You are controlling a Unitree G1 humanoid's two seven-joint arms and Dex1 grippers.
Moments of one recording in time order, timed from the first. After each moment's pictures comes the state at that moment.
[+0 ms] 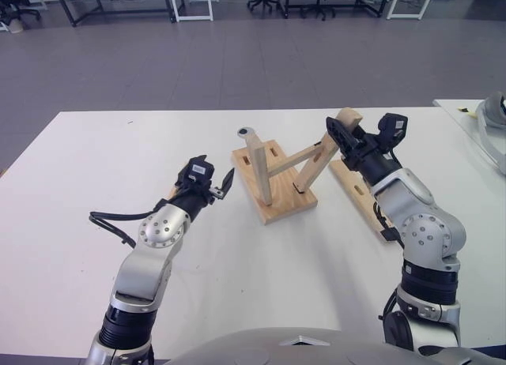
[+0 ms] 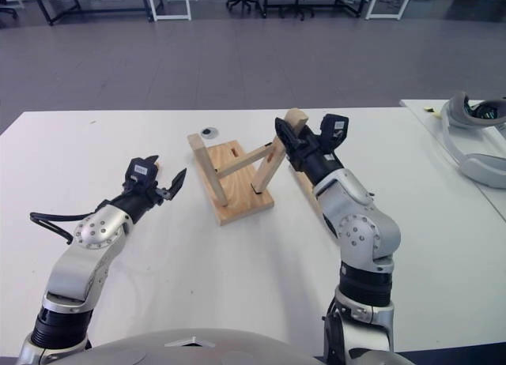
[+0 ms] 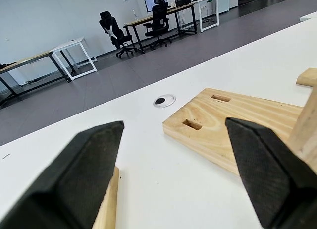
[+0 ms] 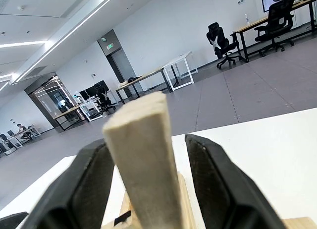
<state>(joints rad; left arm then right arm) -0.01 0.31 -0.11 -0.51 -0.06 0.56 -0.21 -0.30 -0.19 -0.19 -0.38 0.74 0.73 0.07</state>
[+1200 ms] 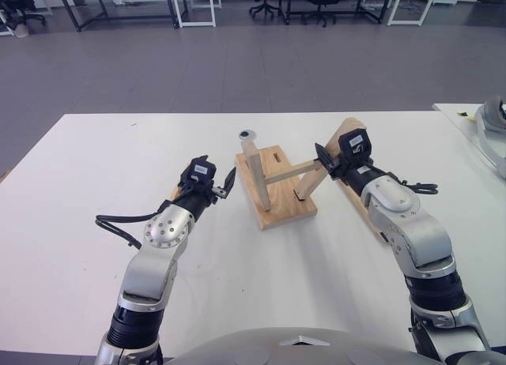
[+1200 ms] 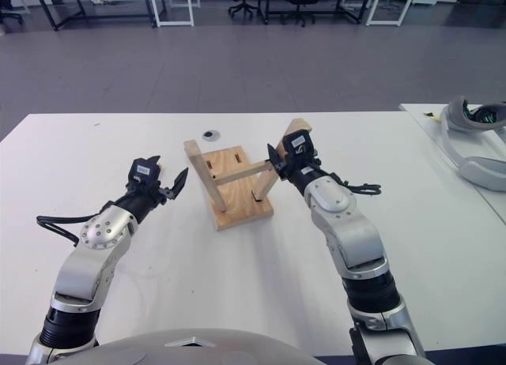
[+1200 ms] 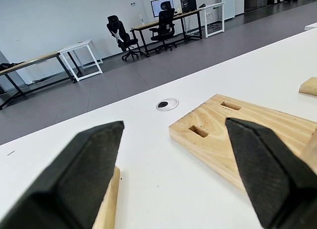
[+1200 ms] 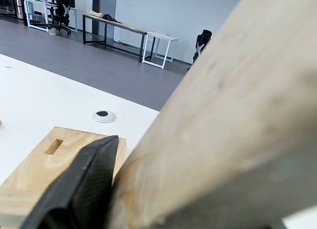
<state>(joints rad) -0.01 0.26 -0.11 -0.48 -0.04 0.53 -0.21 -0.23 -0.37 0.13 -0.42 0.24 0.71 0.11</state>
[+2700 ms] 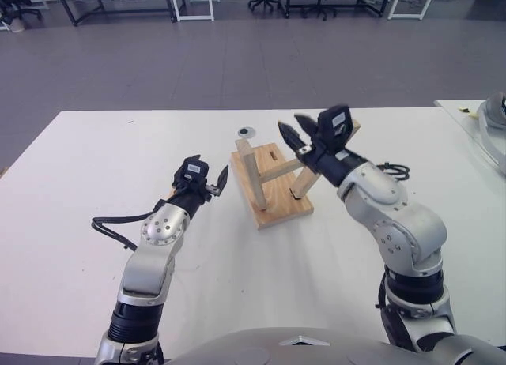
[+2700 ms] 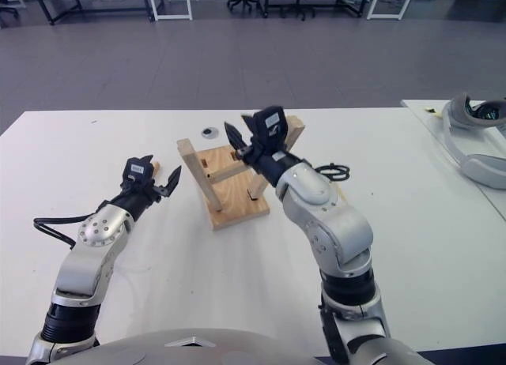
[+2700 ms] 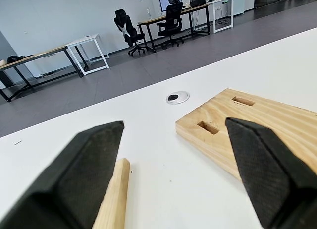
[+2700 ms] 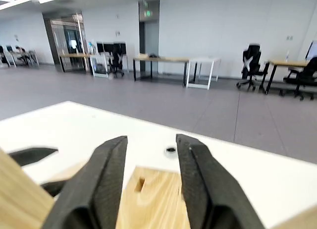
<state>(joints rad) -0.02 0.25 -0.07 -0.41 -0.03 0.47 -0.21 -0.30 -0.22 0.15 -0.60 0.46 0.93 0.05</state>
